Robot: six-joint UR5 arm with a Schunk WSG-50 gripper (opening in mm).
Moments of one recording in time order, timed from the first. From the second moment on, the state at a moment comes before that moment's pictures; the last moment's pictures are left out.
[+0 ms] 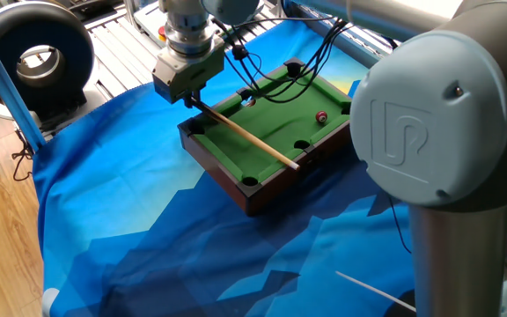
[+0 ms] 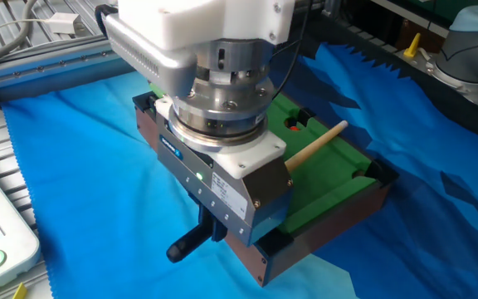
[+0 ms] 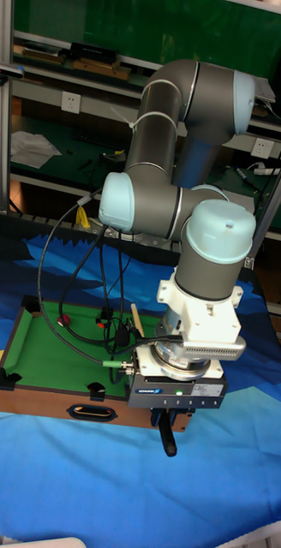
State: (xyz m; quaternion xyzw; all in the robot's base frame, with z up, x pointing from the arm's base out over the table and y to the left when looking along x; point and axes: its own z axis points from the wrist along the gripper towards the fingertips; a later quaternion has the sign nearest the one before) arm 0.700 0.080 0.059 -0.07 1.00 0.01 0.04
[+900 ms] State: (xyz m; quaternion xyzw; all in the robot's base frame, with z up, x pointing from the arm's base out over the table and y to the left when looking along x) arm 0.713 0.117 0.082 -0.15 0.98 0.04 0.08
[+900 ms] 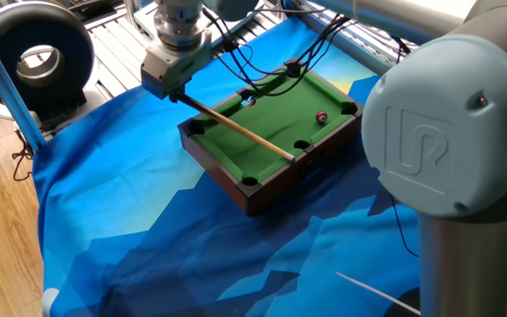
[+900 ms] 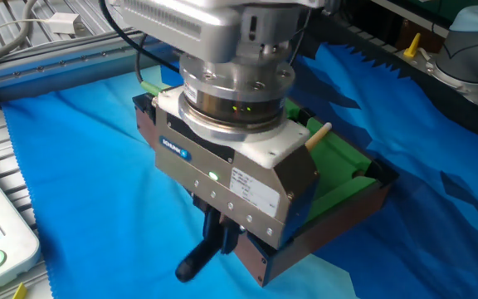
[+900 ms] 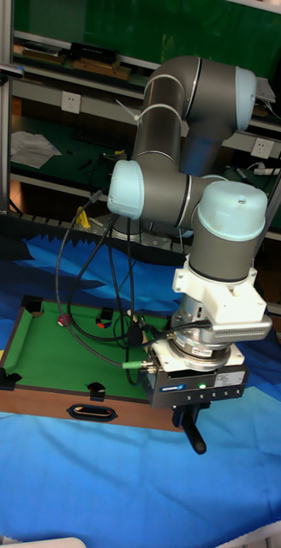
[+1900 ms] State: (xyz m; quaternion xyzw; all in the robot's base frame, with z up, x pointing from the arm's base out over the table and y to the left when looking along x) arm 0.713 0.165 0.081 -0.27 0.95 0.04 0.11
